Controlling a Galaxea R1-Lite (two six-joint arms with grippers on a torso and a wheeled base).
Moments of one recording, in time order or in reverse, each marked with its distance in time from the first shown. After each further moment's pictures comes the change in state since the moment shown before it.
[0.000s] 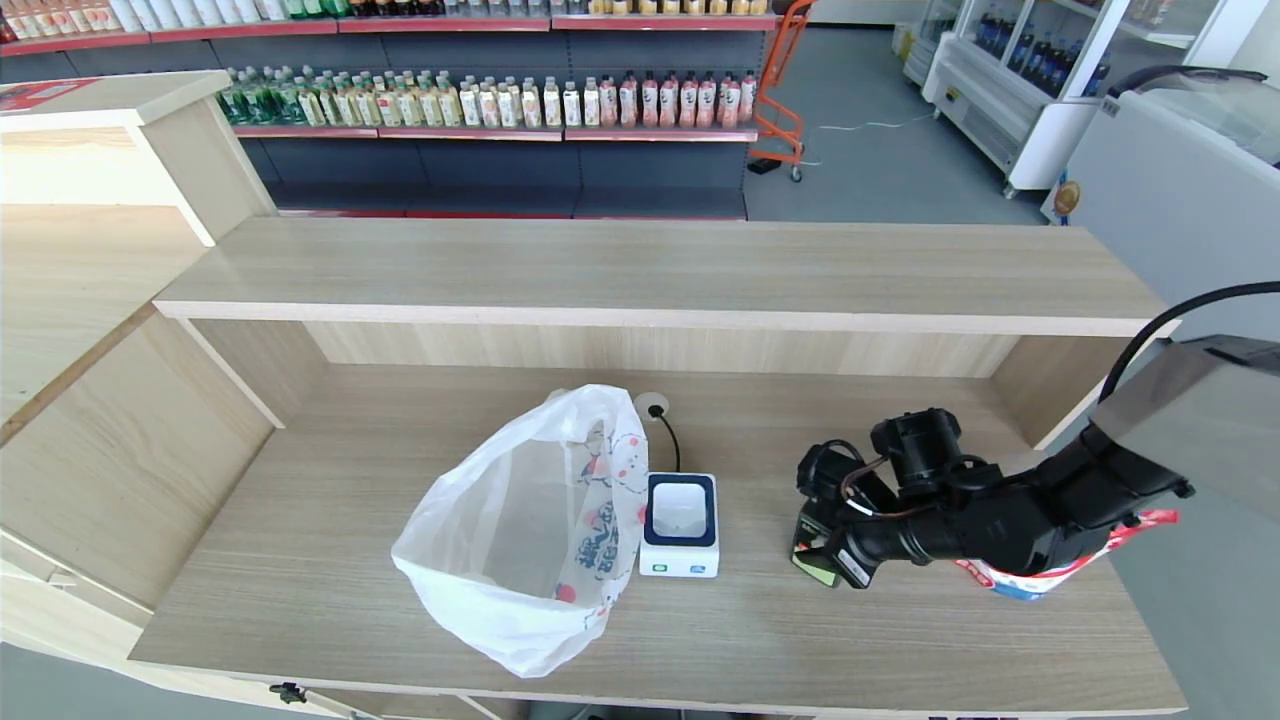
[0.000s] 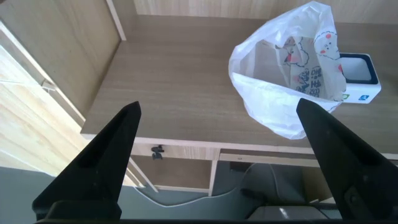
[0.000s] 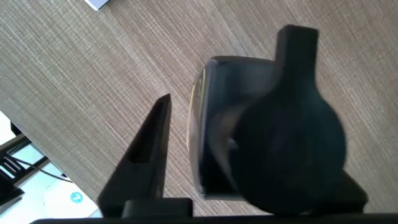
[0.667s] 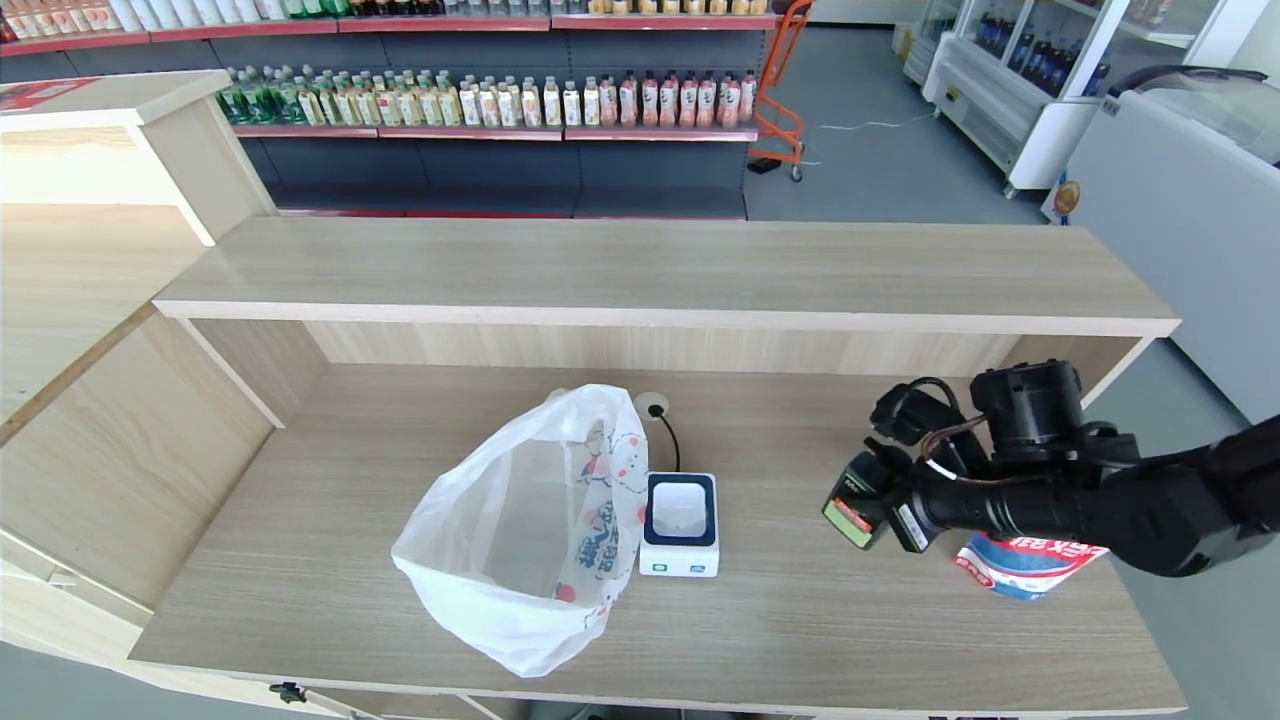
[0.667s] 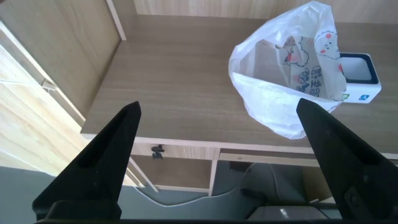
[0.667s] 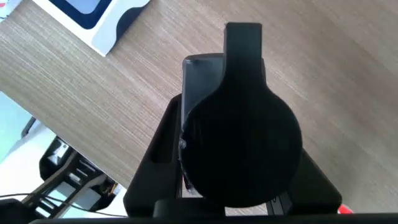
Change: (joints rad) left arm 0.000 0.000 0.000 0.000 0.000 0.000; right arm -0.060 -0.319 0.140 -0.001 -0.001 0.178
